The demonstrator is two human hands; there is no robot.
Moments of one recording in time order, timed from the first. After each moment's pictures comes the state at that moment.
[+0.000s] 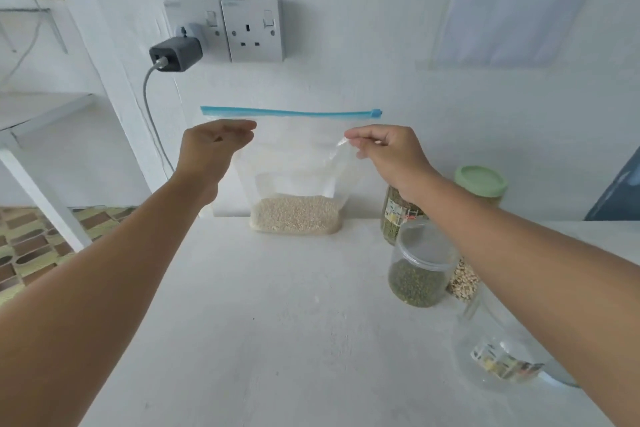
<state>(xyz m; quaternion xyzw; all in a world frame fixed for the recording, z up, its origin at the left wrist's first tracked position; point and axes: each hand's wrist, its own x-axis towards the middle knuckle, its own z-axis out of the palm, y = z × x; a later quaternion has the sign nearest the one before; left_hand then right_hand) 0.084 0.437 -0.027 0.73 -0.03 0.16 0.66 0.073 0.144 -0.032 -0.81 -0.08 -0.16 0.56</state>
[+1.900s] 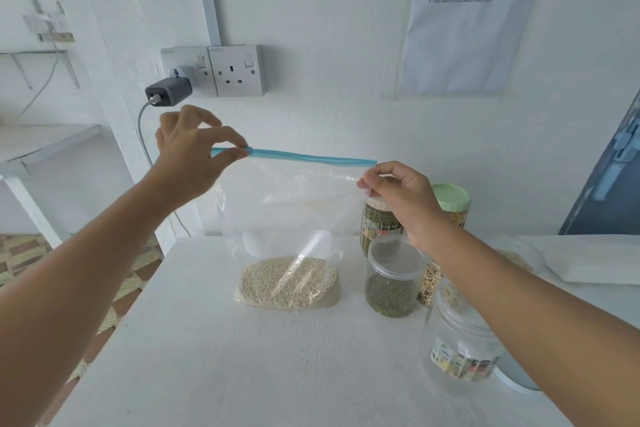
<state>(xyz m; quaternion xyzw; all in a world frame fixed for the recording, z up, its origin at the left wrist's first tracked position) 0.032 0.418 0.028 0.92 -0.13 0.31 0.18 0.005 0.092 -0.040 -0.72 -0.04 -0.14 0.68</state>
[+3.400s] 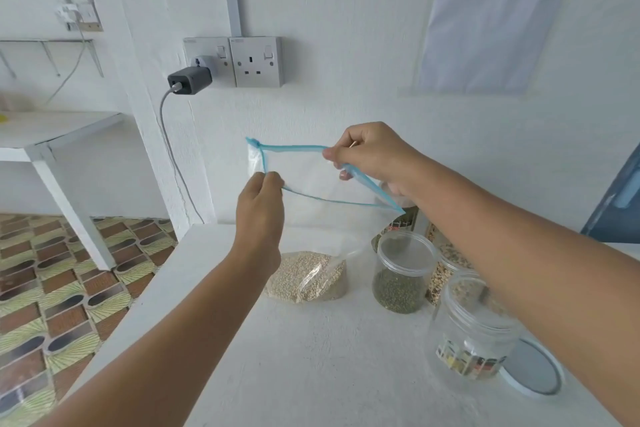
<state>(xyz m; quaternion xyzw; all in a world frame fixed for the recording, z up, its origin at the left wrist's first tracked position) -0.042 0.316 -0.028 0.66 0.11 0.15 0.73 0.016 0.145 0.033 -0.84 -0.10 -0.04 0.53</state>
